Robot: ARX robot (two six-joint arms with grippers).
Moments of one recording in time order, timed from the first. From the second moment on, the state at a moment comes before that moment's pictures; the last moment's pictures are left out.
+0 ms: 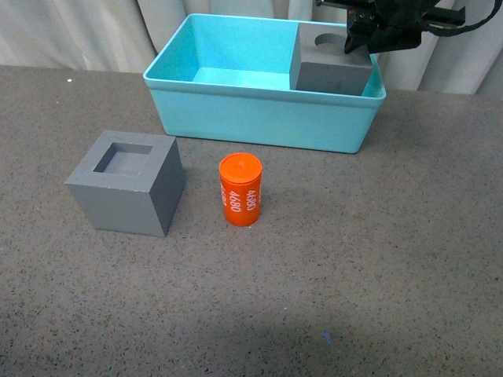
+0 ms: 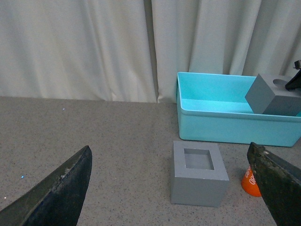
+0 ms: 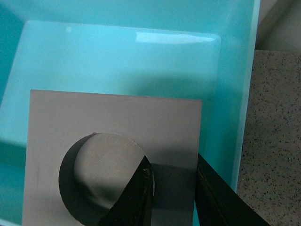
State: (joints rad) left arm 0.00 0.00 0.02 0.00 0.00 0.00; right arm 0.23 2.33 1.86 -0.37 -0.06 0.21
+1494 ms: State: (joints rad) left arm 0.00 0.00 0.02 0.00 0.00 0.00; right arm 0.13 1.52 0.58 0.94 0.13 0.01
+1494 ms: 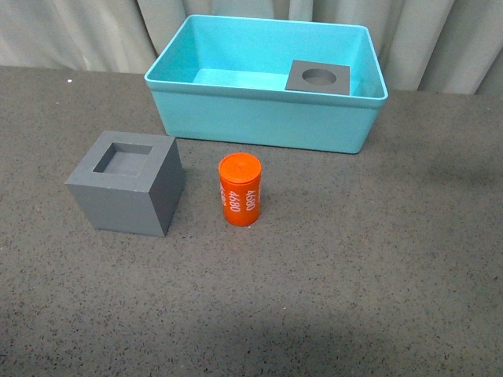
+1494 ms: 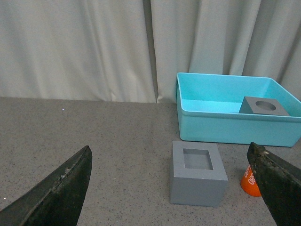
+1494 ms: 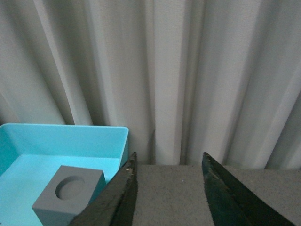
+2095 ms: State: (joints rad) left arm -0.01 0.01 0.02 -0.01 -0.02 -0.02; right arm 0.07 1.25 0.26 0.98 0.08 0.00
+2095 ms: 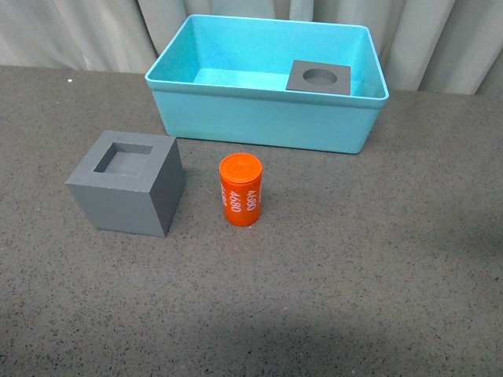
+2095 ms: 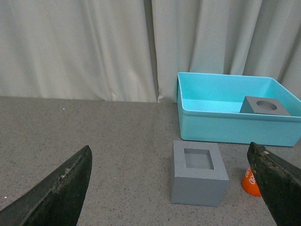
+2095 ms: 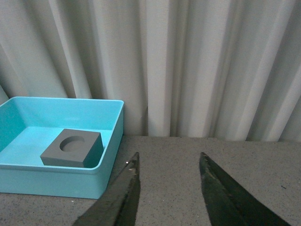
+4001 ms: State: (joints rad) left arm -0.06 1.91 1.09 -0.21 0.05 -0.21; right arm 0.07 1.25 0.26 0.98 0.07 0.00
